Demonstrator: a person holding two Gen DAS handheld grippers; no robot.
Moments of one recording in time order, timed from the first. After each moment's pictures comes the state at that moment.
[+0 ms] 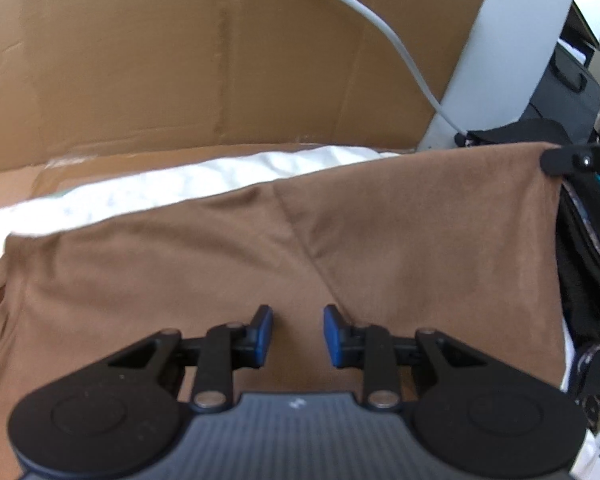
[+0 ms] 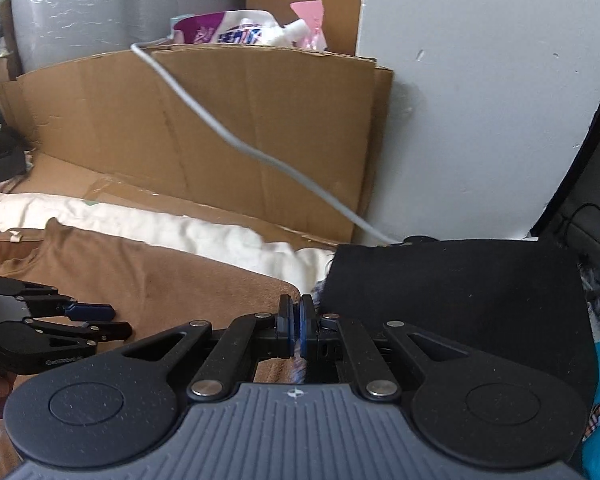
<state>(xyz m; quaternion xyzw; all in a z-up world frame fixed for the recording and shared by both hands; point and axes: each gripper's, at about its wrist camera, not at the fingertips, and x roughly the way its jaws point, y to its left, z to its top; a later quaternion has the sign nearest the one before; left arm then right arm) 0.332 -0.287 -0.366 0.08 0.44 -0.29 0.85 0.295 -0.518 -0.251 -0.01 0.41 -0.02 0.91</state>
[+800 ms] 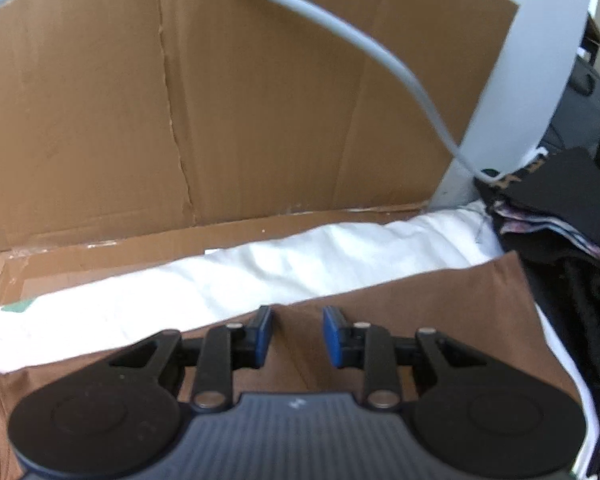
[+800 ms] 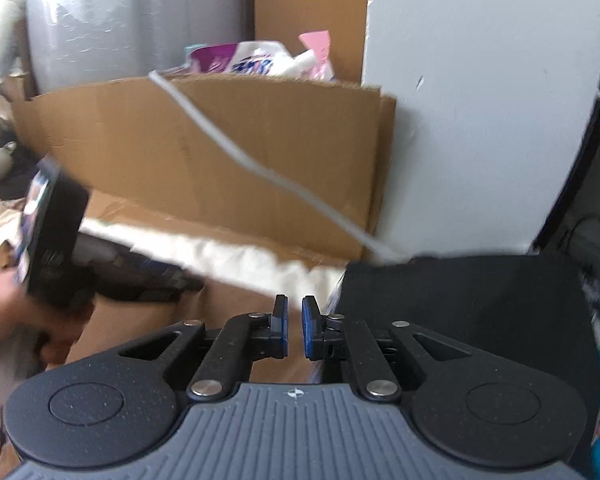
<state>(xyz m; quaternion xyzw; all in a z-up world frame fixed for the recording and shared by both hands) 0.386 -0.324 -0.359 0.10 0.41 -0.31 0.85 0.264 -0.507 -0.248 0.01 0.36 0.00 0.93</state>
